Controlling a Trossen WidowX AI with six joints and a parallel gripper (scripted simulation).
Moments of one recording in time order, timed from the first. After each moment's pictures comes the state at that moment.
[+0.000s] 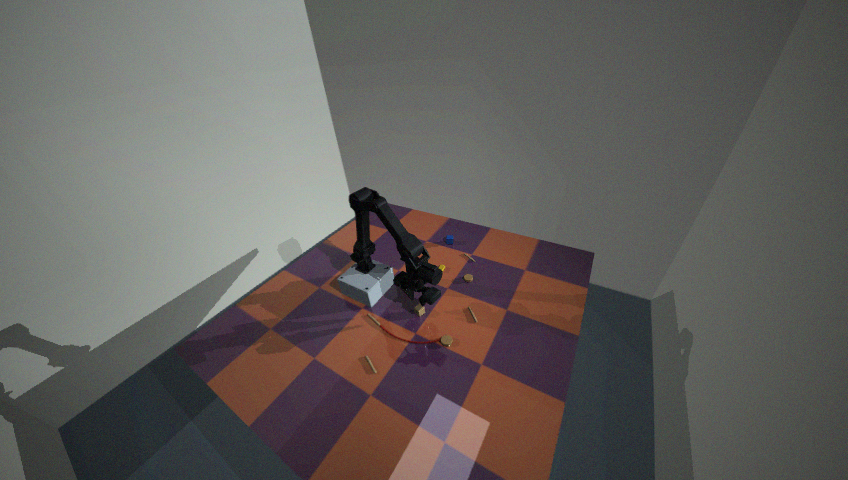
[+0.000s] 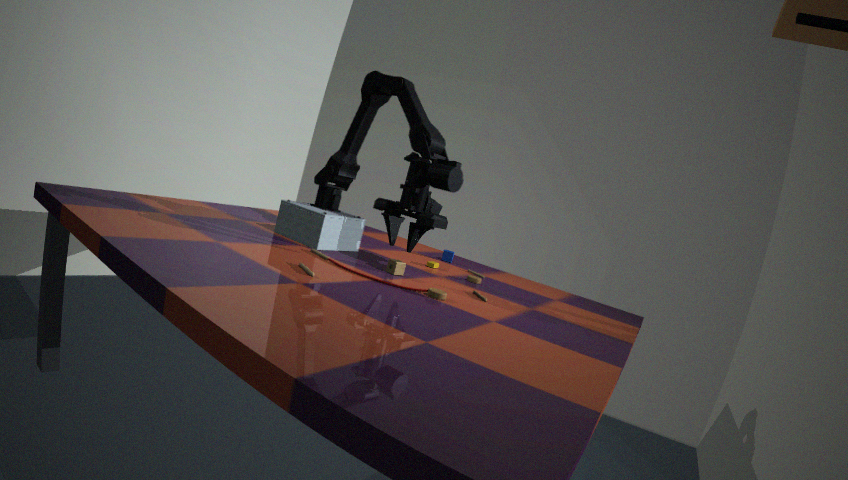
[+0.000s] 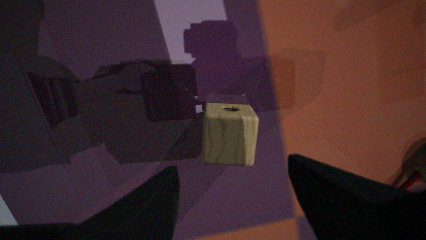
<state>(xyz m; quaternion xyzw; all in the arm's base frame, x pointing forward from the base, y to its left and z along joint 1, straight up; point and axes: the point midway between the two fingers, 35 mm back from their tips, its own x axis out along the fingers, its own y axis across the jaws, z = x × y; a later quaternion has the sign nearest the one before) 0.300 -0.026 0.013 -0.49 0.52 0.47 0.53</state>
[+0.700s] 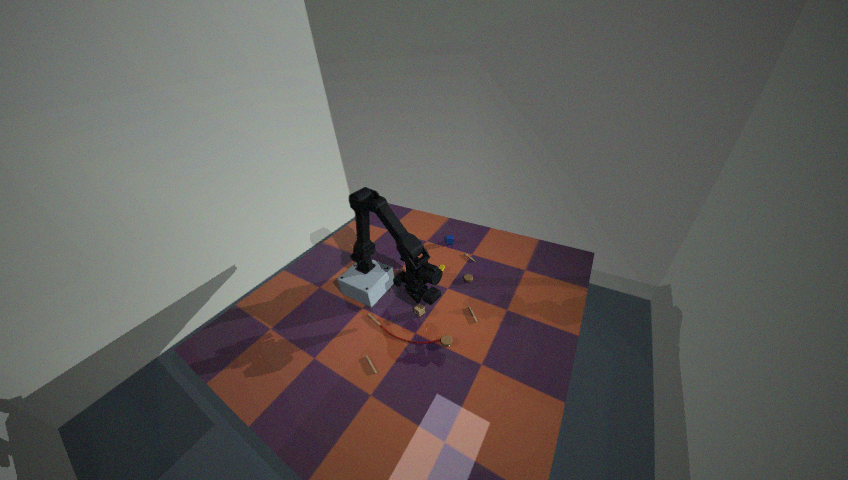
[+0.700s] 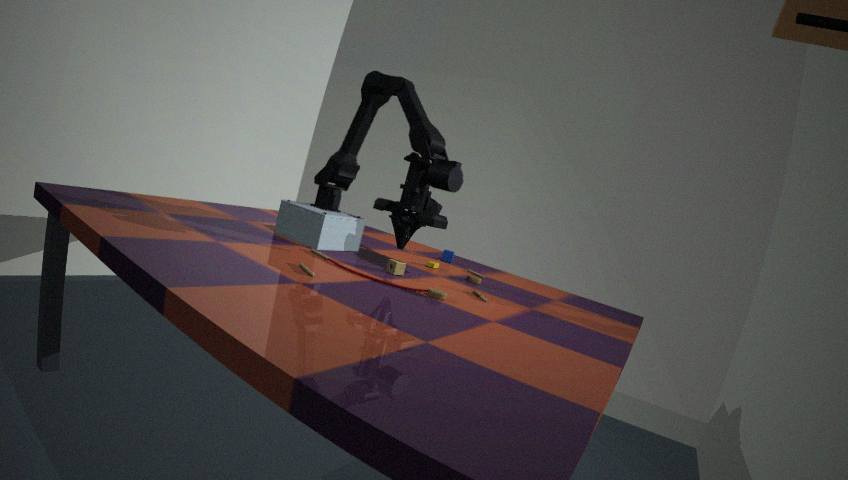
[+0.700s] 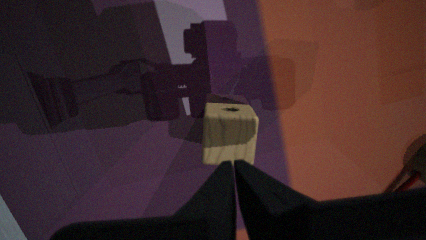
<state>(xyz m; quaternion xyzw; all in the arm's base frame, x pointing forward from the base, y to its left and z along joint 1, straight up) 0.300 -0.026 0.013 -0.49 0.52 0.47 0.53</state>
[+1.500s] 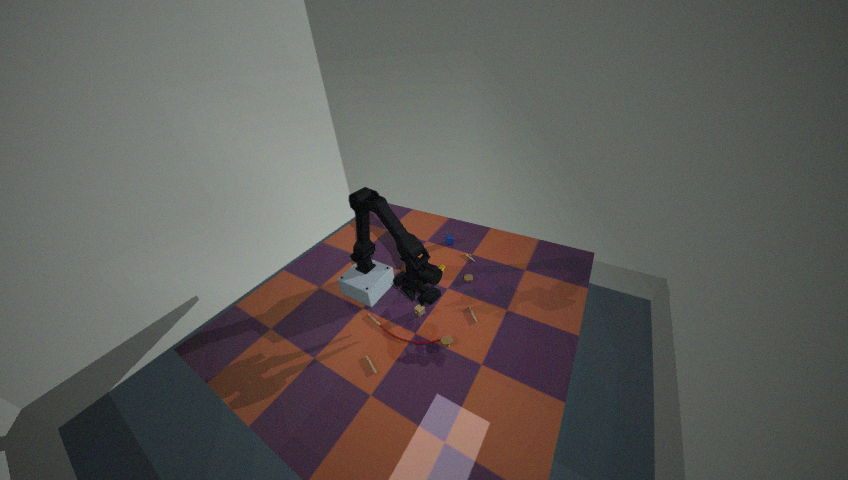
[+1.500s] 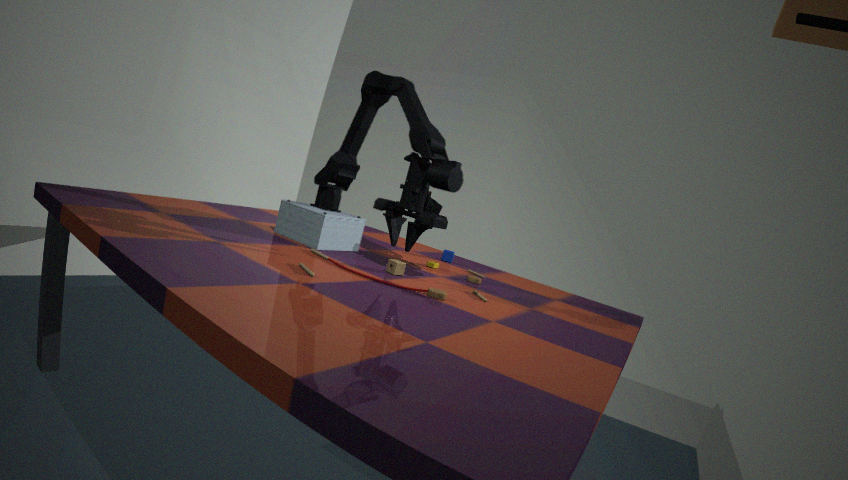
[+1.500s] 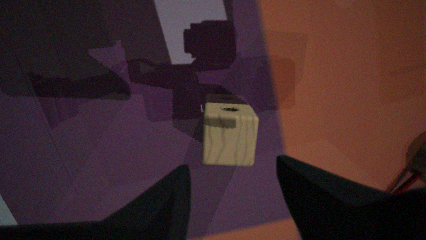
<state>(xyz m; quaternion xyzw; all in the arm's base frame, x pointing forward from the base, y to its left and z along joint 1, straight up) 0.300 -0.026 0.013 -0.49 0.52 0.47 0.53</state>
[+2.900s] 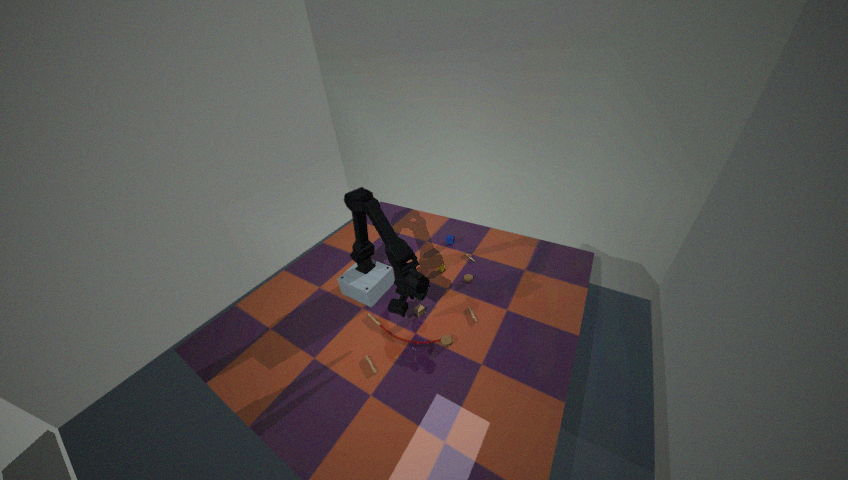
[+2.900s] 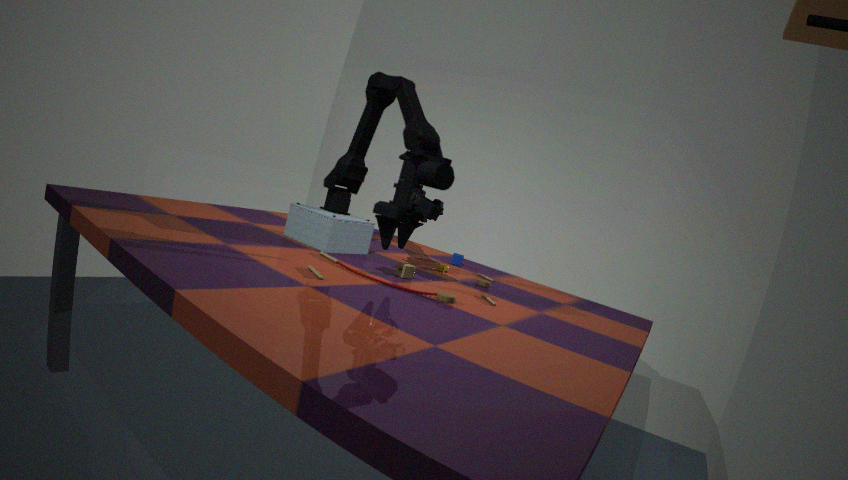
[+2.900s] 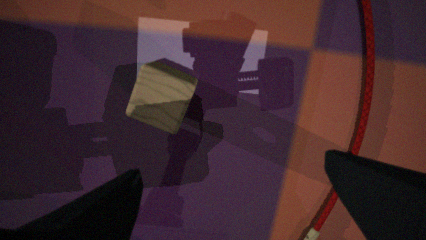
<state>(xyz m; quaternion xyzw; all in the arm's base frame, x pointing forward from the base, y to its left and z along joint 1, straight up) 0.282 -0.067 0.013 -0.10 0.69 0.09 0.71</state>
